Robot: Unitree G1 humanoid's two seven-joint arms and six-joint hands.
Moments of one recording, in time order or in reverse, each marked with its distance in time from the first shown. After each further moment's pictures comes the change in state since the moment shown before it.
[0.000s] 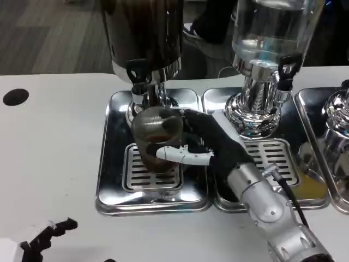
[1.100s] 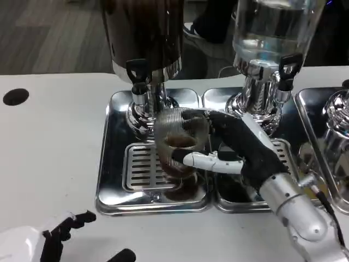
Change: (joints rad) left arm -0.090 0.008 -0.080 0.015 0.030 0.063 -0.051; right arm 0.211 -0.105 -0.050 -0.342 0.075 0.025 0.140
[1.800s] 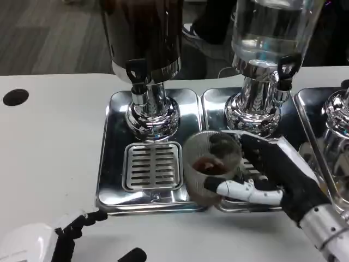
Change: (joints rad) left arm -0.022 0.002 -0.043 0.001 0.020 0.011 -0.012; right arm 0.260 -0.122 -0.071 -0.256 0.095 0.000 0.119
